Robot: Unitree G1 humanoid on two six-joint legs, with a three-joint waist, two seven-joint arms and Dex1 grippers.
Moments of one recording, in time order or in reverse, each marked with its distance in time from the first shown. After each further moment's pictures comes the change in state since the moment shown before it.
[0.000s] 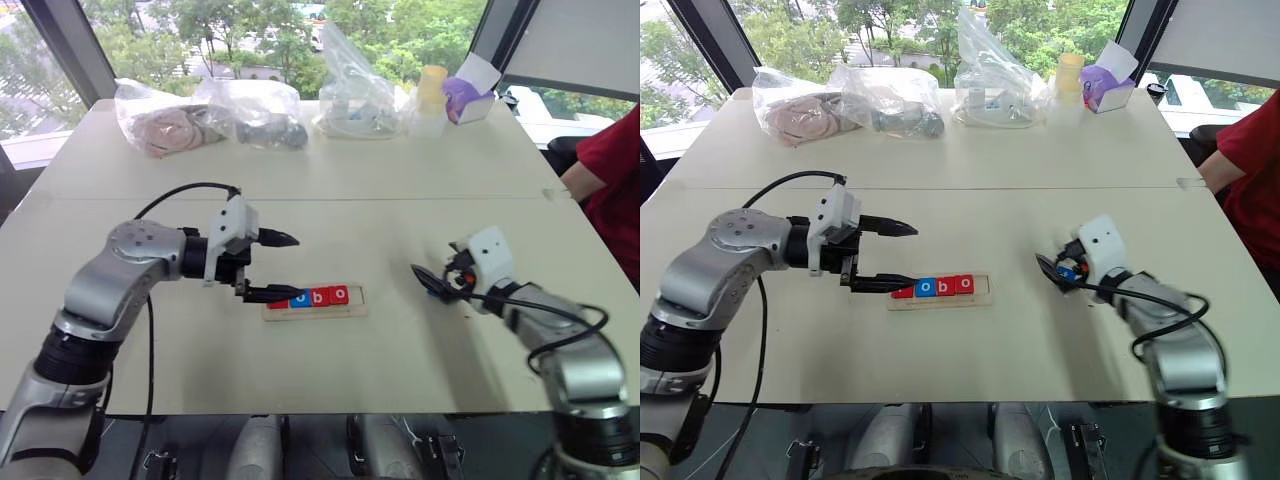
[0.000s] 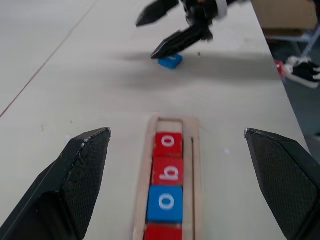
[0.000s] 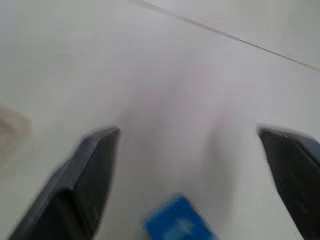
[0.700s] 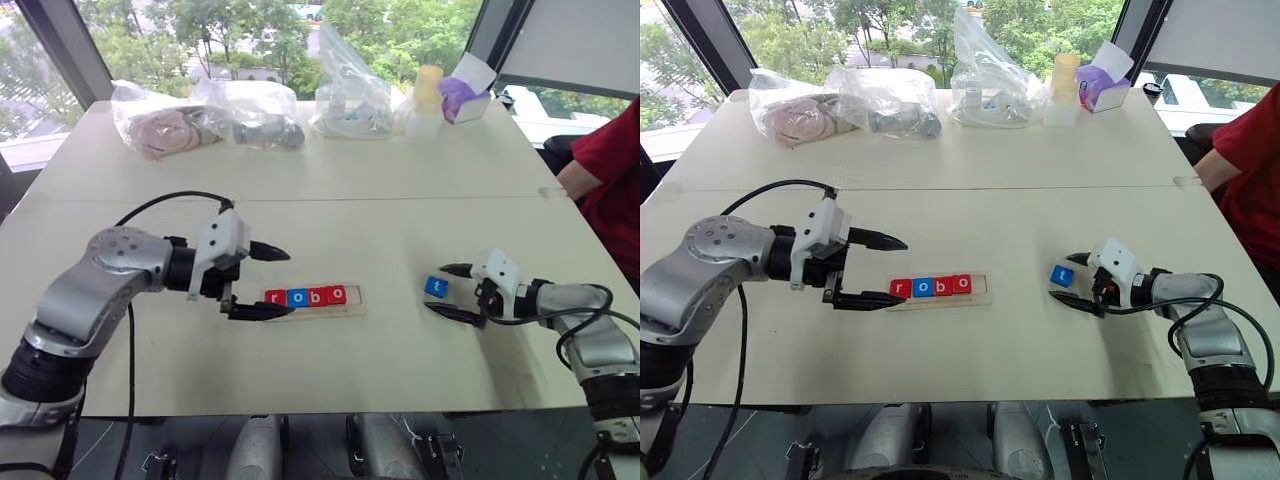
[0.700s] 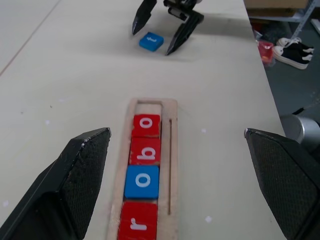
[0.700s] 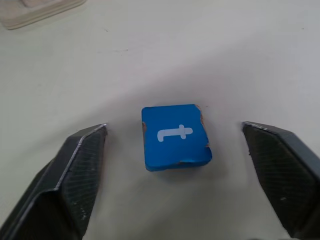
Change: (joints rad) left arm 0.083 0.090 0.022 -0.107 -0.037 0.042 0.007; right arm -0.121 -0.118 0.113 0.594 -0.011 -0.566 0.450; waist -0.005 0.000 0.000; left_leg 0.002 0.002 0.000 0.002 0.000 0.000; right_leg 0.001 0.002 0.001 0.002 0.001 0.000
